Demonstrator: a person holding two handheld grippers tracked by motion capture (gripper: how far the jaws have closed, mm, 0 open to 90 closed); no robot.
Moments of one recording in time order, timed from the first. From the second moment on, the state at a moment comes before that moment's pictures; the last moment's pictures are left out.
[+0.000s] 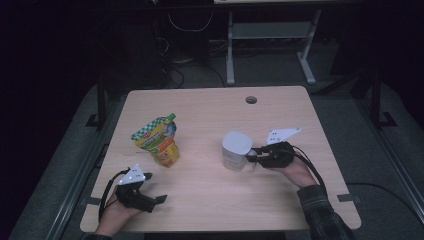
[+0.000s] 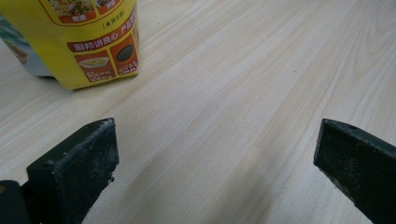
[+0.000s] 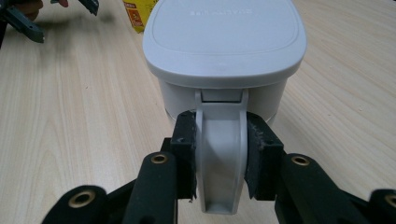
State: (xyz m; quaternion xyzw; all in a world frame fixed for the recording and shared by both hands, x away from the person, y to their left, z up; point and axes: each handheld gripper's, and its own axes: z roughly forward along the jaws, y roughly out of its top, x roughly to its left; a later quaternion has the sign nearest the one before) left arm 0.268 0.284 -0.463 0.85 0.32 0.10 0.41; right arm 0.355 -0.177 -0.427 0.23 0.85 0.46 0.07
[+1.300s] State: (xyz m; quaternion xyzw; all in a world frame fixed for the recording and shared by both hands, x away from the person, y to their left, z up) left arm 0.267 0.284 -0.461 0.85 0.32 0.10 0.42; right arm 0.312 -0.154 -0.417 0.19 0.85 0.48 0.06
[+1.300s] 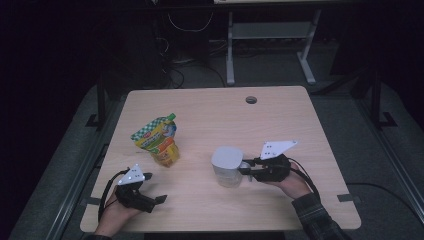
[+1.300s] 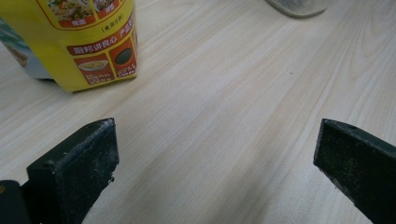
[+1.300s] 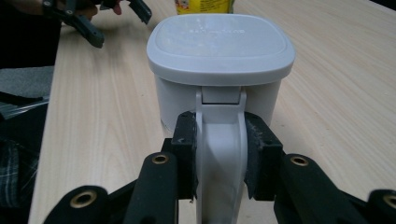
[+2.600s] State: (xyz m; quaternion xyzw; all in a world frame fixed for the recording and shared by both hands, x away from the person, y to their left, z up) left arm 0.266 0.281 -0.464 0.85 0.31 0.09 0.41; right arm 0.274 -0.153 -0.428 0.15 0.86 0.48 0.01
